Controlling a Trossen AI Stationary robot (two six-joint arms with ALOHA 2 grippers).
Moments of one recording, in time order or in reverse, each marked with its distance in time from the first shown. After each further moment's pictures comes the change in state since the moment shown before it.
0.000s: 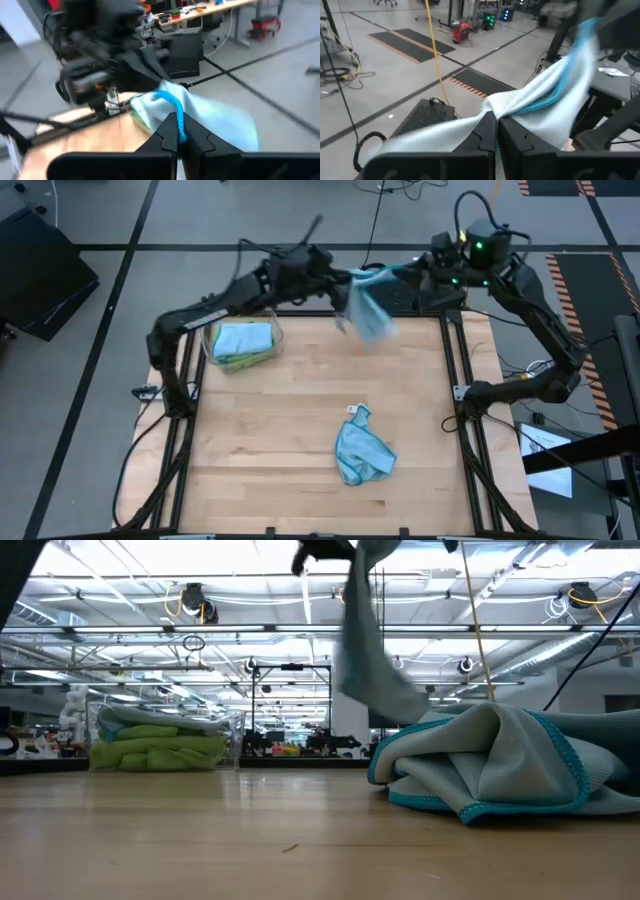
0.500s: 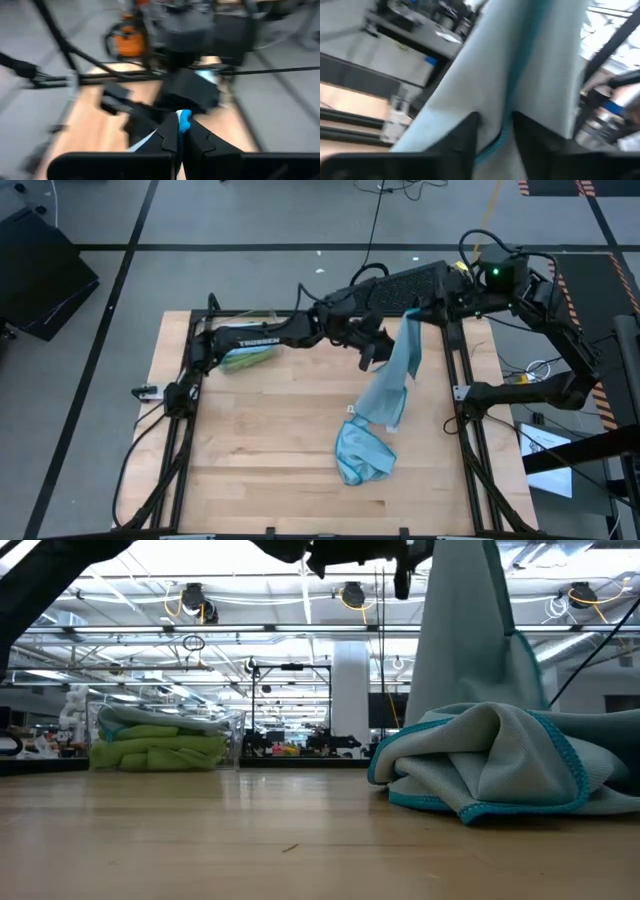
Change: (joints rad) left arm -0.156 0.310 0.000 0.474 0.688 -0.269; right arm 0.172 -0.123 0.000 -0.269 -0.096 -0.212
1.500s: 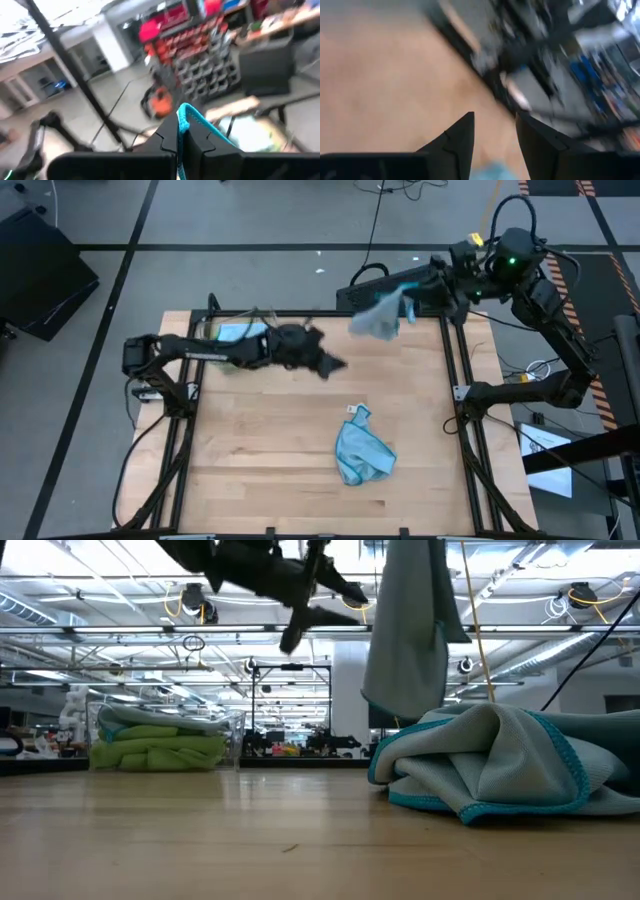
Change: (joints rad) left arm -0.030 -0.507 -0.846 0.061 -0.425 -0.318; right arm -0.021 0.029 0.000 0.429 -0.124 0.535
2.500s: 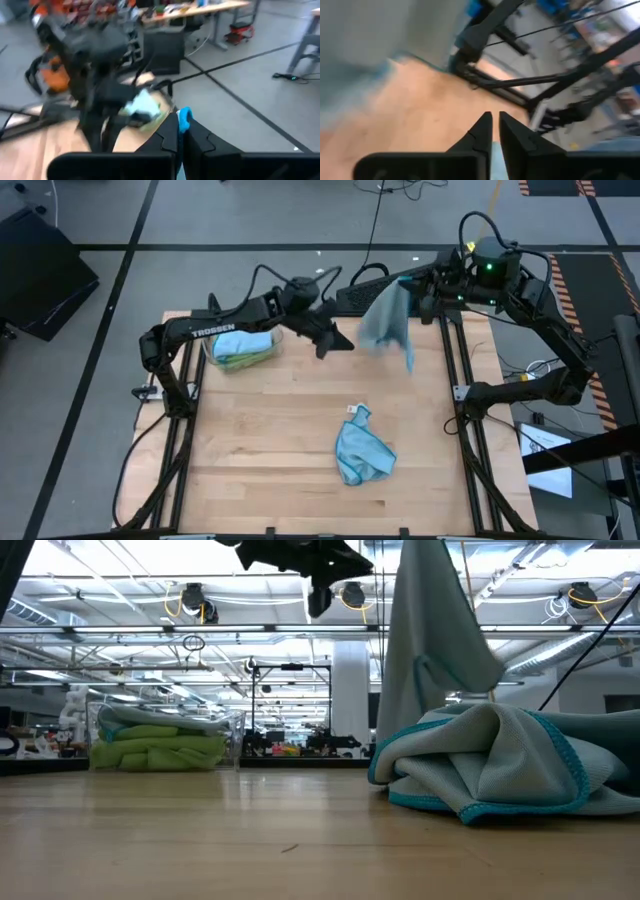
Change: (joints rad) left arm 0.159 0.139 0.489 -0.468 0.436 0.401; right arm 0.048 0.020 0.000 -0.244 0.523 -0.350
